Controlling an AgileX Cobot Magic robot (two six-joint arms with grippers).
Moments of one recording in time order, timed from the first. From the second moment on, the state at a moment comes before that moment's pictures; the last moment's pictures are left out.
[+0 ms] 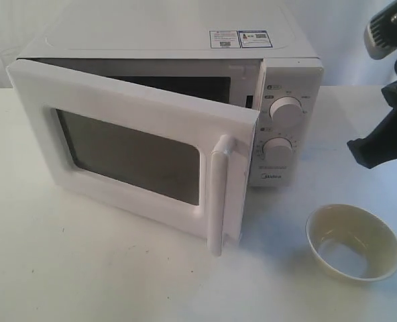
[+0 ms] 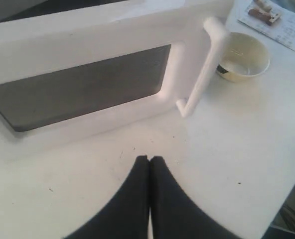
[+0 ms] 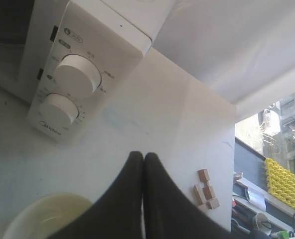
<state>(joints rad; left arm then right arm) -0.01 0.78 -0.92 -0.77 1.20 0.87 0.65 0.92 -0.84 -0.87 0.84 0.54</state>
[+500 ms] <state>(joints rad) -0.01 1.15 -0.92 -1.07 1.19 1.09 0.65 0.91 -0.84 -0.92 0.91 0.54</state>
